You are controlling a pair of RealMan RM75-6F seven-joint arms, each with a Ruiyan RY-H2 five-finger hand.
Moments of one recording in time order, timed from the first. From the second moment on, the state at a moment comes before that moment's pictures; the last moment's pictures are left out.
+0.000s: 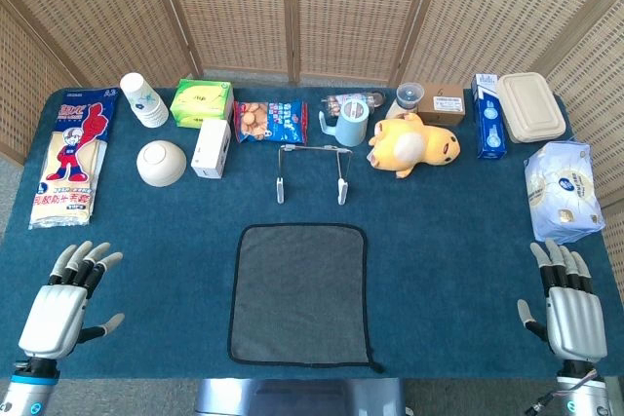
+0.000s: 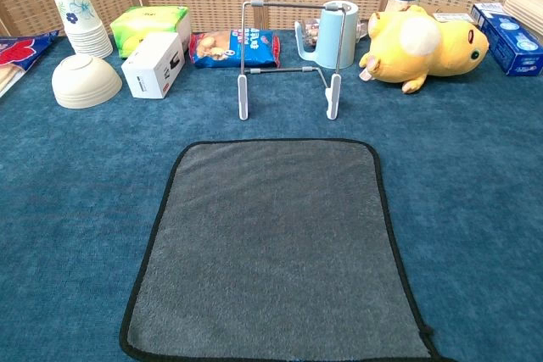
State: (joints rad) left arm -0.04 -1.20 0.05 -1.84 1.61 1.50 0.26; right arm 0.00 -1.22 0.07 -1.76 -1.43 1.55 -0.23
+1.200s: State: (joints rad) left arm -0.33 -1.17 0.01 -1.90 1.57 1.02 0.18; right arm -0.03 -1.21 0.07 -1.83 -1.42 1.60 -0.33
